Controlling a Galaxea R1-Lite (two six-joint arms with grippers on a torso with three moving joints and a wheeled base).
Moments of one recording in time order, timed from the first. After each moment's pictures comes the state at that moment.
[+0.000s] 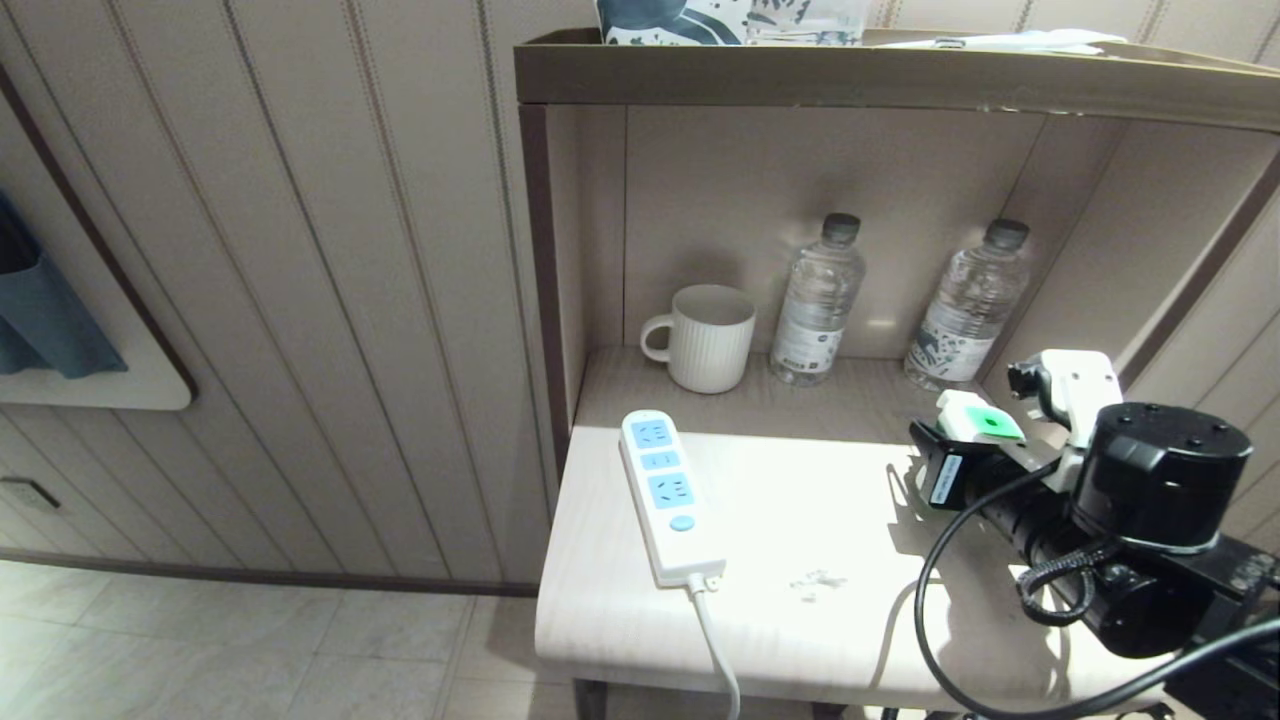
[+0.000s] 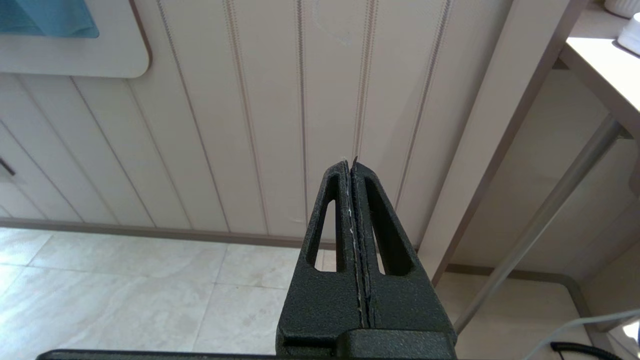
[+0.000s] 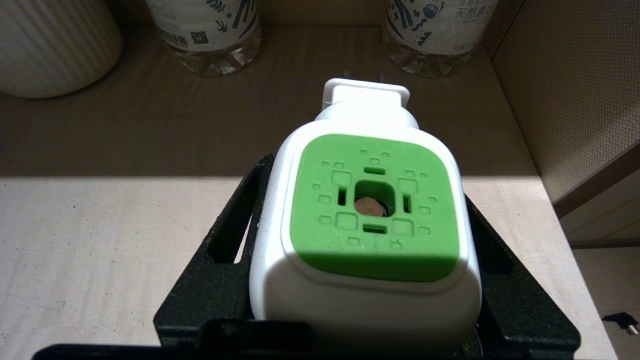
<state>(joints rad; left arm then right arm) 0.00 0.00 0.00 -0.03 0.00 0.00 0.38 1.63 -0.41 -1.11 -0.47 0.12</state>
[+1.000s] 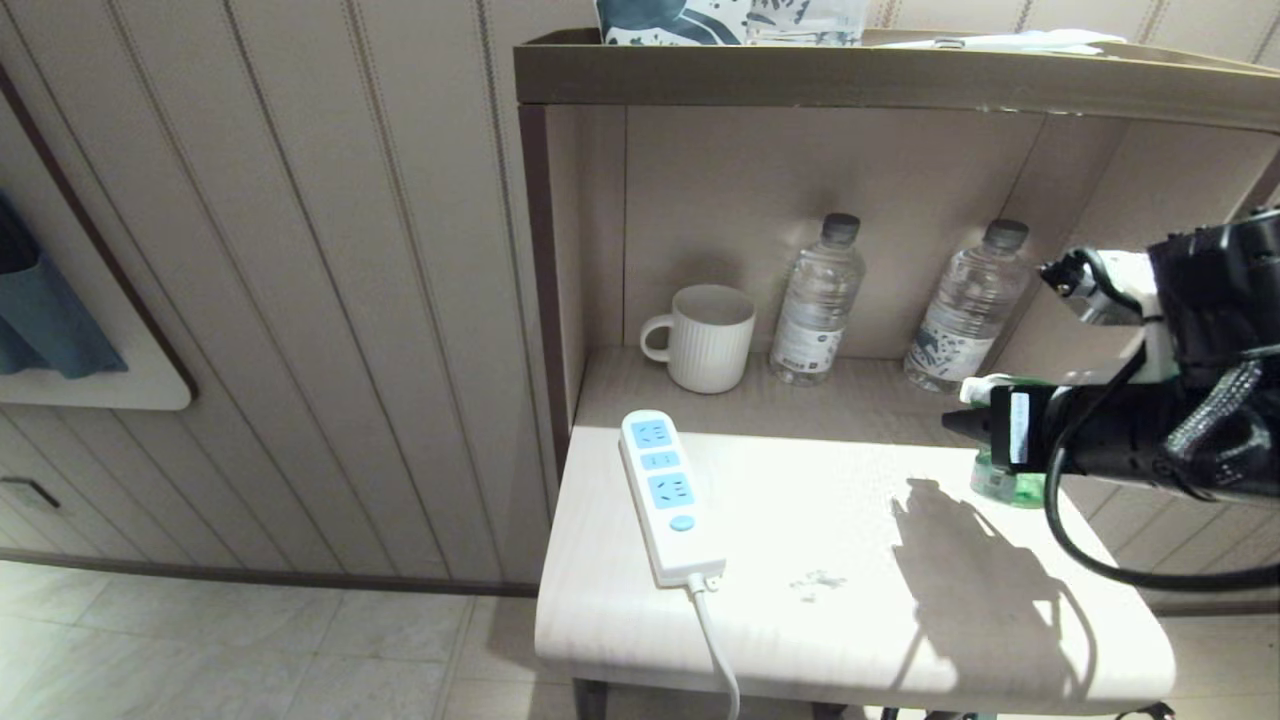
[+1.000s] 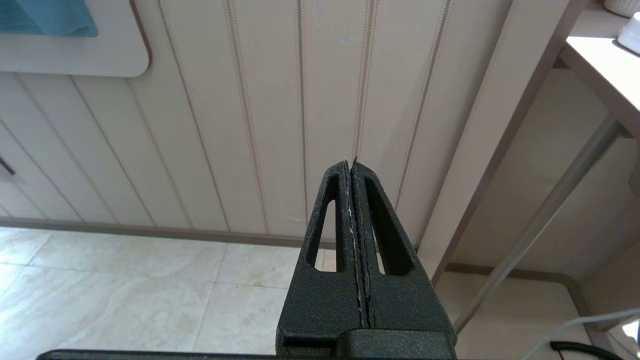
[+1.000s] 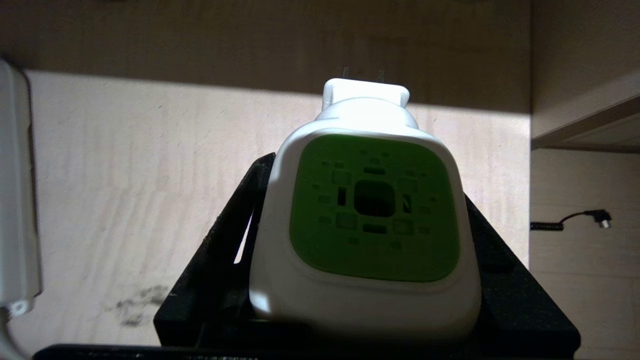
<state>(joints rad) 0.00 0.00 0.00 -0.03 0.00 0.00 0.37 1.40 -1.06 0.22 -0.28 0.27</state>
